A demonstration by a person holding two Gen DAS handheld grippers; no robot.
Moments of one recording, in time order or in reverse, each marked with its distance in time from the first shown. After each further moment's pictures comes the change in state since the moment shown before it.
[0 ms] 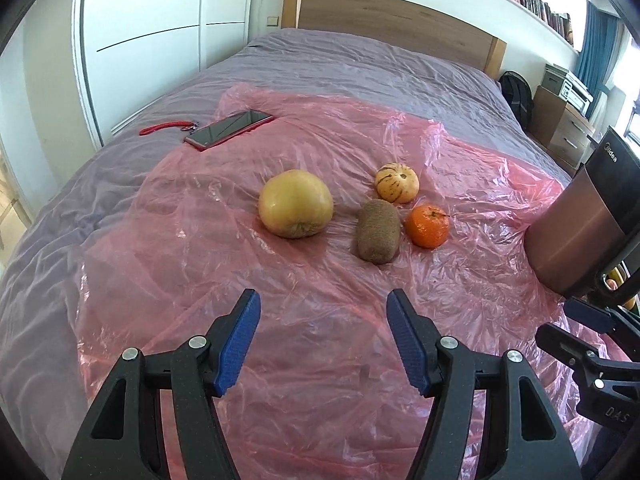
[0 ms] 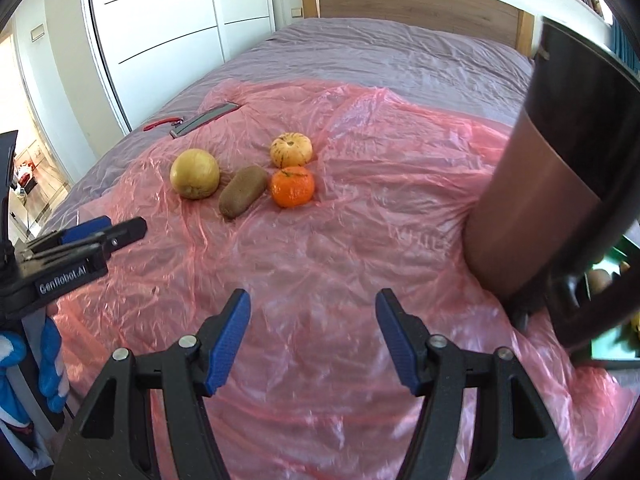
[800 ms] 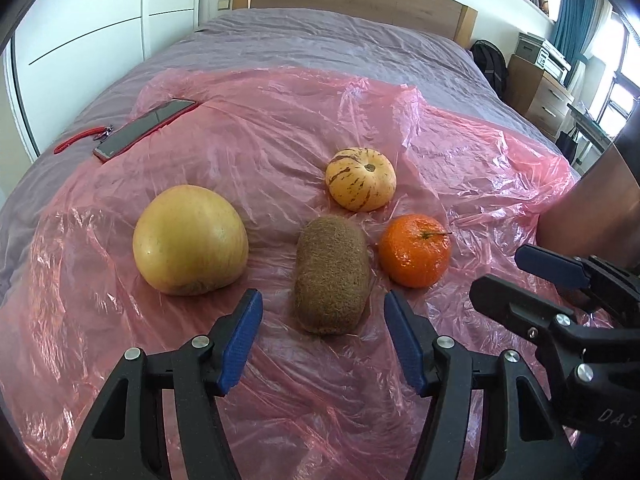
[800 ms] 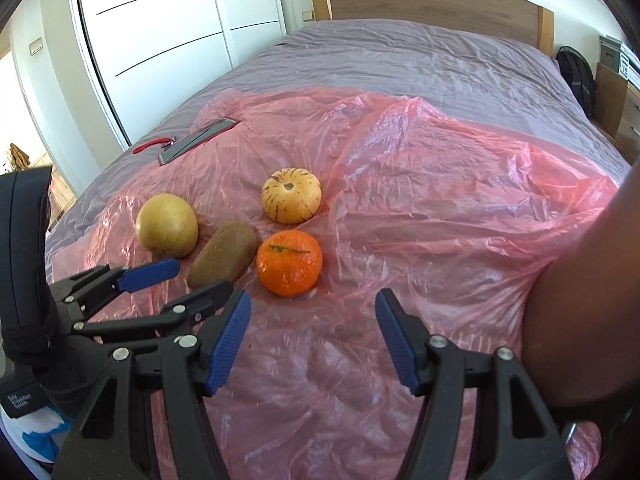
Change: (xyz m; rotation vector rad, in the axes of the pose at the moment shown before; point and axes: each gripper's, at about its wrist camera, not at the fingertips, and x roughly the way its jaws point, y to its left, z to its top) left arm 0.100 -0.033 0.035 0.095 0.072 -0.094; right arm 0.092 -0.011 0.064 0.009 -0.024 0.079
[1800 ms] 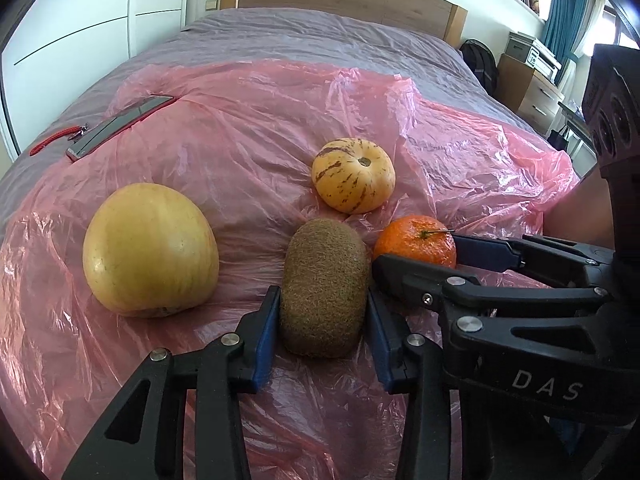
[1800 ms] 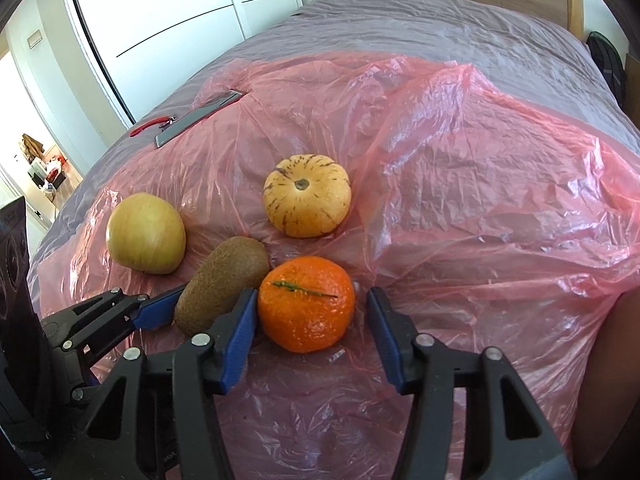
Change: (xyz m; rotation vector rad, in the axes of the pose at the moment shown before) left arm 0.029 -0.002 0.001 0.016 -0.013 -0.046; right arm 0.071 0.004 0.023 -0.007 0.106 0.084
